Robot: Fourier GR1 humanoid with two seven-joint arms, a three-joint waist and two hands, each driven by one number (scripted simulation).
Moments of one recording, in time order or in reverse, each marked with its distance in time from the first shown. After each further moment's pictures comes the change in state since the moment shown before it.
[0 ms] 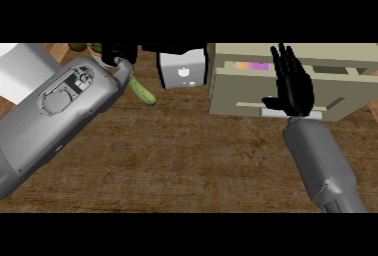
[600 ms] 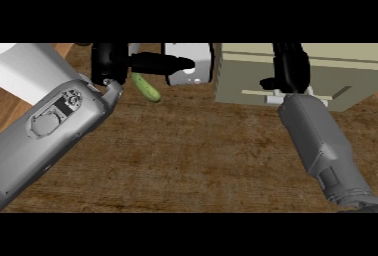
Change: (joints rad) left arm 0.138 0.046 0.003 -0.139 -0.034 -0.001 -0.004; right arm -0.242 -0.024 -0.070 0.281 0.010 -0.067 0.034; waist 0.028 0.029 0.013
